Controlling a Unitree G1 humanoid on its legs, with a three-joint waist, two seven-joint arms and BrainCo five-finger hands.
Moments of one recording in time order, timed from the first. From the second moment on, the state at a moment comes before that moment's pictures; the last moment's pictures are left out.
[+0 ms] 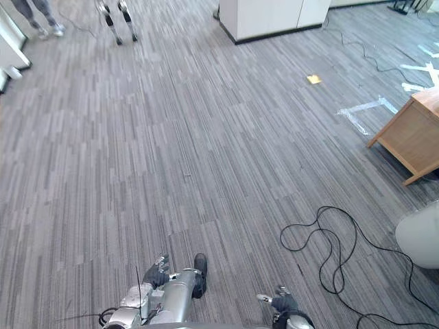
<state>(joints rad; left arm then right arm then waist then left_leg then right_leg) -0.01 0.07 -0.08 0.96 -0.07 -0.14 0.00 0.02 -0.10 -0.11 1.15 0.10 -0.12 0.05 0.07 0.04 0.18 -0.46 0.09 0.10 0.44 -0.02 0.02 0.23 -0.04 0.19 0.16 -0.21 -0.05</state>
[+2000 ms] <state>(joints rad) 0.08 -0.07 0.40 1.07 -0.27 -0.10 0.01 0.24 -0.04 -0.48 1.10 0.29 -0.08 0.06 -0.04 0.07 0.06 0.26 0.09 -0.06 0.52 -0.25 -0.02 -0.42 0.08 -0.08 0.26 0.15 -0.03</state>
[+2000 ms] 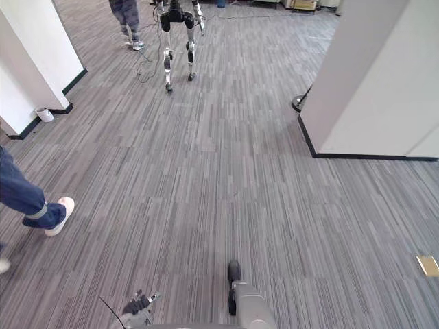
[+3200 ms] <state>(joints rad) 0.01 -0.02 0.07 1.09 -0.02 -0.05 -0.04 0.26 -0.01 -0.40 1.09 0.22 -0.02 0.07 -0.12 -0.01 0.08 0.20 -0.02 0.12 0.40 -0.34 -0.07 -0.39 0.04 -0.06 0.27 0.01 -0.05</state>
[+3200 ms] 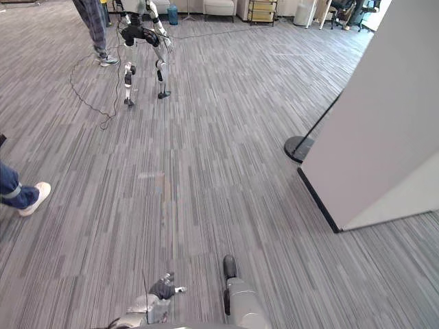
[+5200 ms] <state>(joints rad) 0.15 0.09 0.26 1.10 -0.22 -0.09 0.04 0.07 -0.03 -0.27 1.19 0.15 -0.08 0.05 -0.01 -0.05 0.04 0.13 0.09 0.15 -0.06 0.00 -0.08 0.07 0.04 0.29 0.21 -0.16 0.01</state>
